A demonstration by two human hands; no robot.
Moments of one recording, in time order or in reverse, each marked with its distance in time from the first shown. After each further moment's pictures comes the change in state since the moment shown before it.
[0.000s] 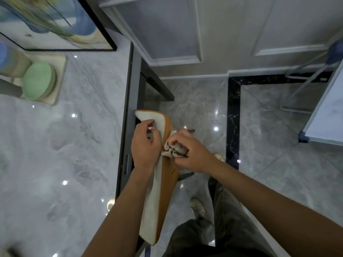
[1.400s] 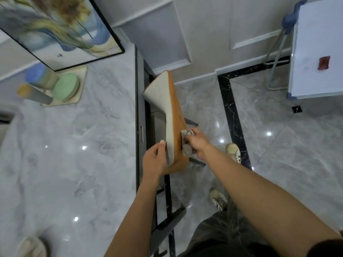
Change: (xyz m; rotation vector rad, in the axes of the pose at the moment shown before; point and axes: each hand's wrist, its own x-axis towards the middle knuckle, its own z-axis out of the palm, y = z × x) left_hand -0.230 -0.095 -0.092 -0.138 -0.222 -0.117; right_hand -0.123 0.010 0.180 0.642 0.559 0.695
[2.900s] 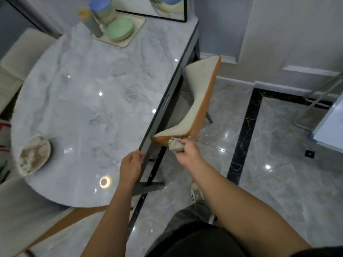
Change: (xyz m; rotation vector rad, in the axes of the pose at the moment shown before) left_hand -0.141 -0.100 -0.055 -0.249 0.330 -0.455; right_hand -0.077 0.078 0.059 0.578 -0.149 0.366
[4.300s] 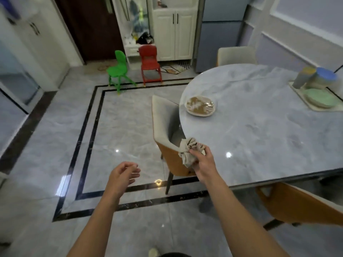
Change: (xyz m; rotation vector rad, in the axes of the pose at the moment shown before) left_hand -0.254 -0.392 -0.362 -0.852 0.577 -0.284; right_hand -0.202 0.461 0.059 -1.147 -0.730 0.045
